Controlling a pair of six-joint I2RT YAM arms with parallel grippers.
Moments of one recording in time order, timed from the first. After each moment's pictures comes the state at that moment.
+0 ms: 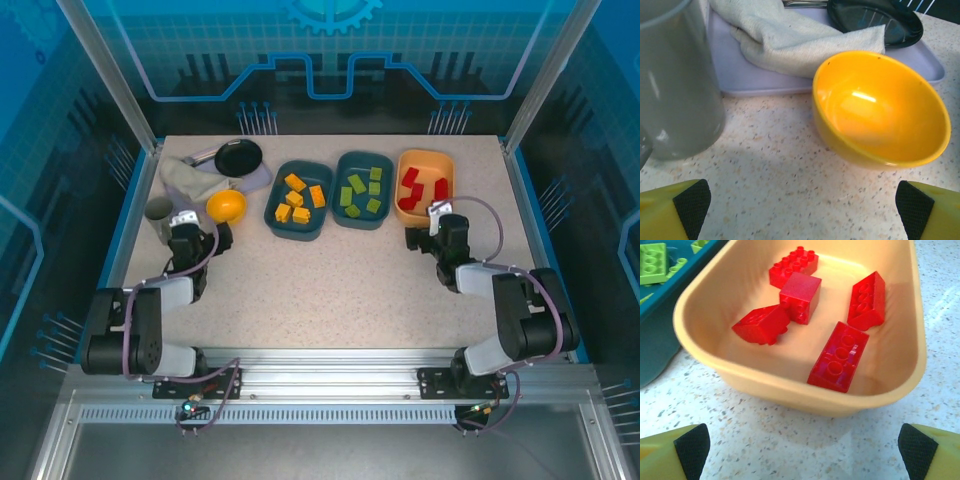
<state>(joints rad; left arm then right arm) 0.08 1.39 0.38 0.51 -0.14 -0.27 0.11 1.49 0.47 0.48 0.11 -0.06</state>
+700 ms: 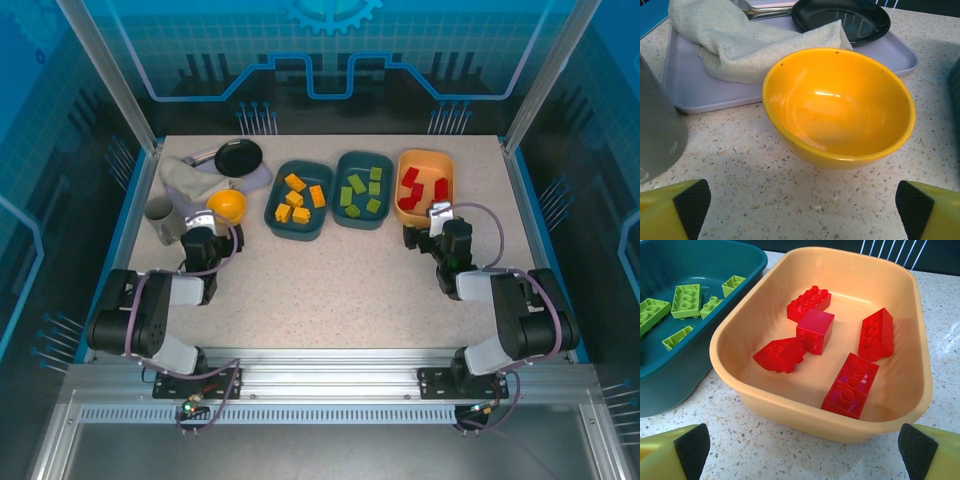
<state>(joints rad) -0.02 1.51 0.37 0.71 -0.19 -0.18 0.10 1.50 0.42 0.66 0.05 -0.07</state>
